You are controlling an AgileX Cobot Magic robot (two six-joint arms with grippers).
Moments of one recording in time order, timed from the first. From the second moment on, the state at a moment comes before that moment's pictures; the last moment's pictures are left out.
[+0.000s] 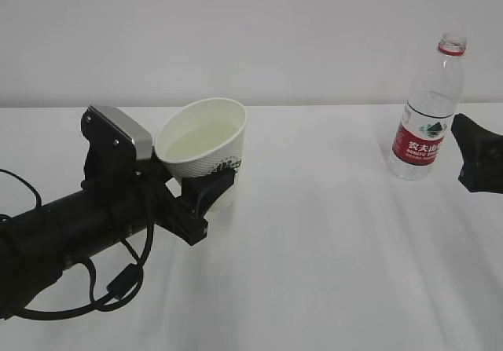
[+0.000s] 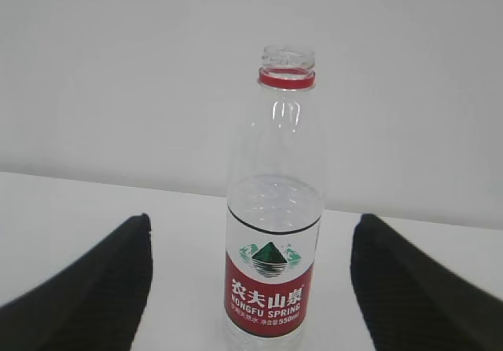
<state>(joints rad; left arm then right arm) -0.59 1.87 -0.55 0.22 -1.10 -0.08 0.09 1.49 -0.24 0.00 -1.08 -0.09</state>
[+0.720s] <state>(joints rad) -0.52 1.87 -0.55 0.21 -1.10 -0.08 0.09 1.50 -0.24 -0.01 -1.08 -0.08</state>
